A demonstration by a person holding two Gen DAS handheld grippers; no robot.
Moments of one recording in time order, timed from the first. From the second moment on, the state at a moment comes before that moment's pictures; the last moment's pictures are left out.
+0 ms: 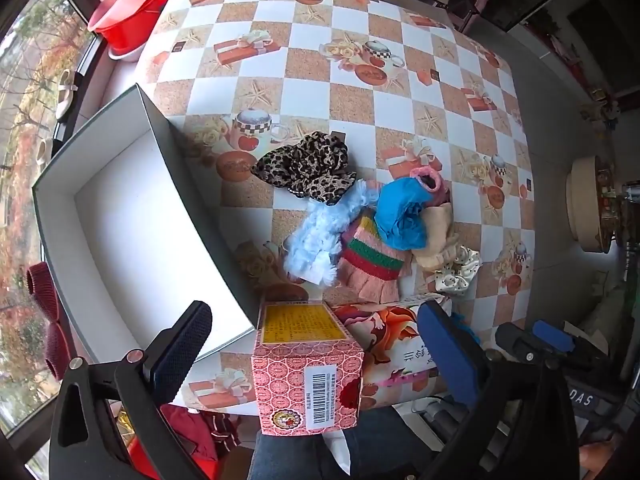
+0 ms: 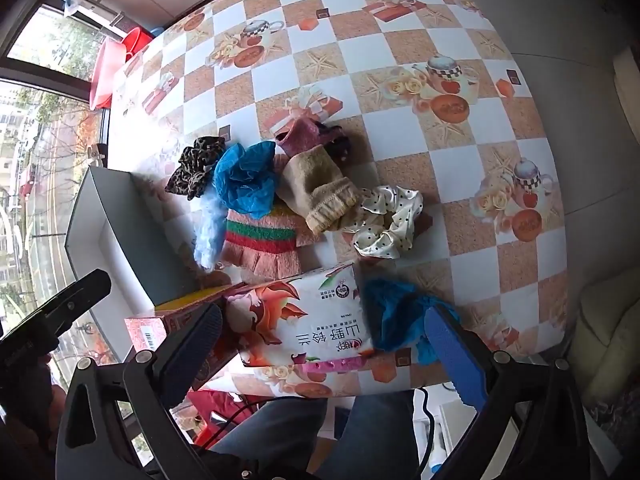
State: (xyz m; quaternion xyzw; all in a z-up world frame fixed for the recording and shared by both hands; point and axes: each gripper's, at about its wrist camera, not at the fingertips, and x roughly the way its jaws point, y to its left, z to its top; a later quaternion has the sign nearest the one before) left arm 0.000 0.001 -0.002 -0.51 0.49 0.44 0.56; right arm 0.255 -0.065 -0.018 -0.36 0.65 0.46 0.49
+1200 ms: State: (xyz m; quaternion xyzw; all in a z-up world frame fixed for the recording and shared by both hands) left arm 0.002 0.009 -0.026 -0.51 0.52 0.46 0.51; right arm 0.255 -0.051 -0.041 -0.39 0.65 0.44 0.48
